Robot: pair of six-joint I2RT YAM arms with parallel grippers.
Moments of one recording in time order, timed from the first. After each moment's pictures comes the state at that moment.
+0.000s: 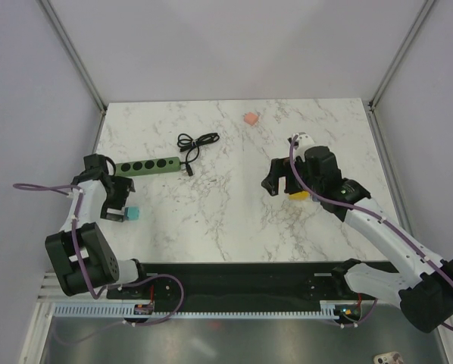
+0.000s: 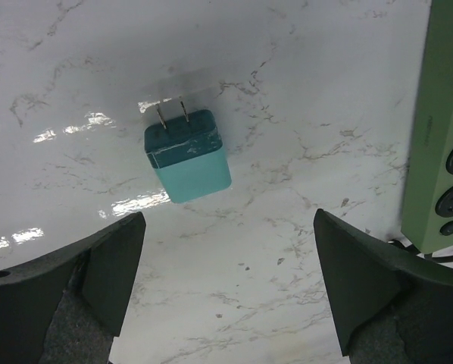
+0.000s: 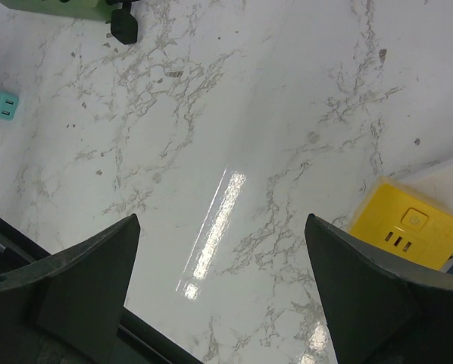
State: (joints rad) left arm 0.32 1.32 0.88 -0.81 -0.08 -1.09; right arm 0.51 1.09 0.90 -0.37 -0.13 0.33
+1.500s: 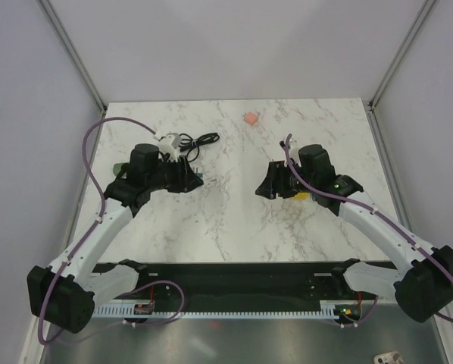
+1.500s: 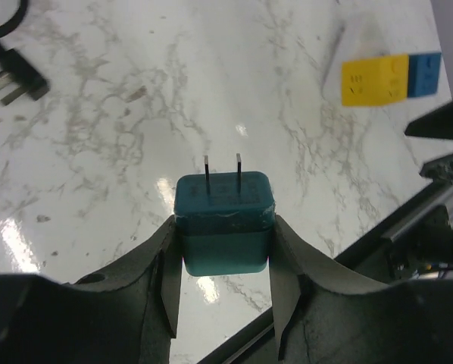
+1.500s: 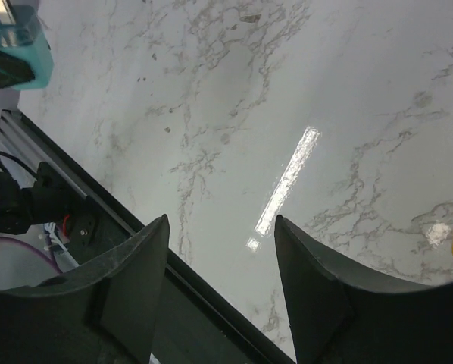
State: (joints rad) left arm -0.31 1.08 0.89 -0.43 0.33 -0.37; right arm 0.50 1.15 0.89 -0.38 -0.35 0.43
